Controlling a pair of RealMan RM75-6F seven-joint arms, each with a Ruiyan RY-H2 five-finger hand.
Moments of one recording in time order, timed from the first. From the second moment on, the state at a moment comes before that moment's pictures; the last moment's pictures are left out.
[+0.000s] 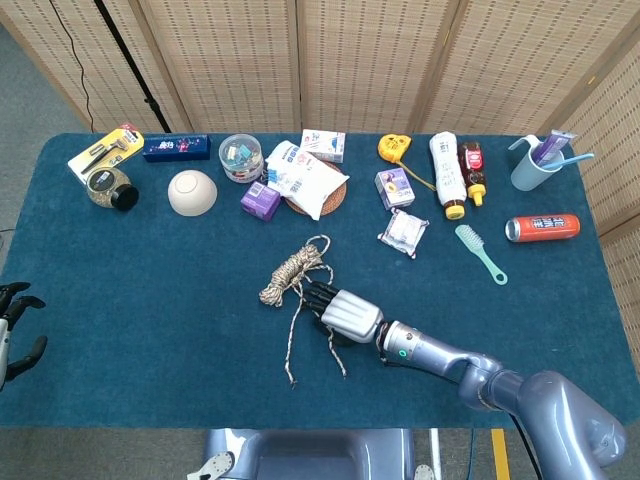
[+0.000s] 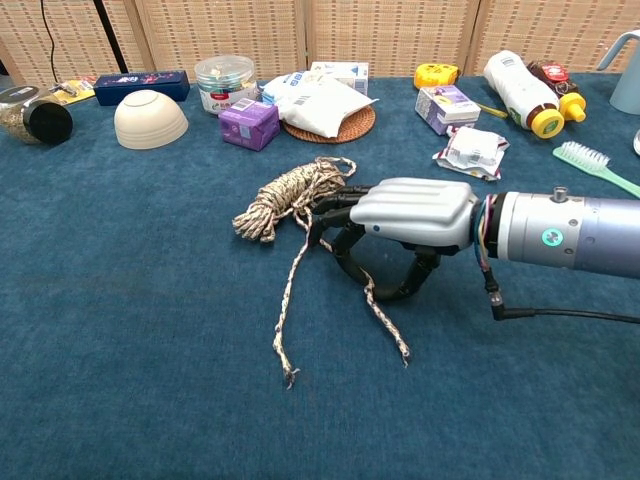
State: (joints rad) left arm -0.04 -0.94 -0.06 -1.99 1.42 1.55 0.32; right arm 0.95 -1.78 -0.14 -0.86 -1.81 1.08 0.42
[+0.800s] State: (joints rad) left arm -0.05 -0.94 -0.06 -2.00 1.42 1.54 0.32; right arm 0.95 -1.77 -0.14 -0.86 -1.81 1.08 0.43
